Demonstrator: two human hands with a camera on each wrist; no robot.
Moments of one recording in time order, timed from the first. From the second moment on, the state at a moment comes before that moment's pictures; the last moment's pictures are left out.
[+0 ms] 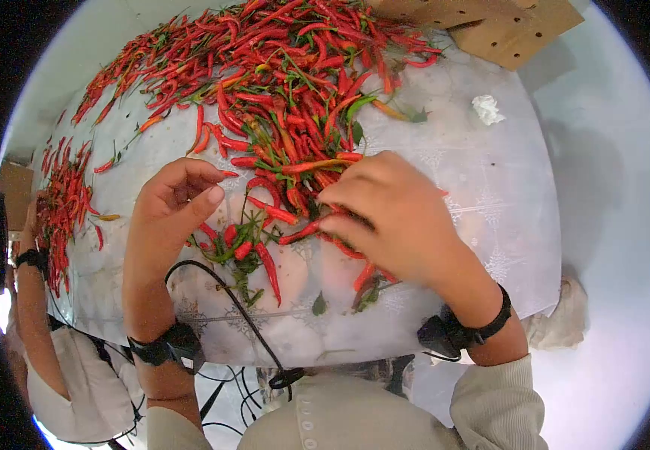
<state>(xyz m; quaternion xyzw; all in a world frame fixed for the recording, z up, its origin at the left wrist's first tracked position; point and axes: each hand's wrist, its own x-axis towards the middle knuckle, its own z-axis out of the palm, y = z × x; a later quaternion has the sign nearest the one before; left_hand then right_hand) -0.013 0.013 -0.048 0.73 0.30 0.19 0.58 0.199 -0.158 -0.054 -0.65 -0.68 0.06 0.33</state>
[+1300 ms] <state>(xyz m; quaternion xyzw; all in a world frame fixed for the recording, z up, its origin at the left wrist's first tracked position) -0.004 -0.005 -0.037 0.86 0.12 0.24 0.43 0.182 -0.165 -0.049 -0.65 -0.49 0.27 0.52</state>
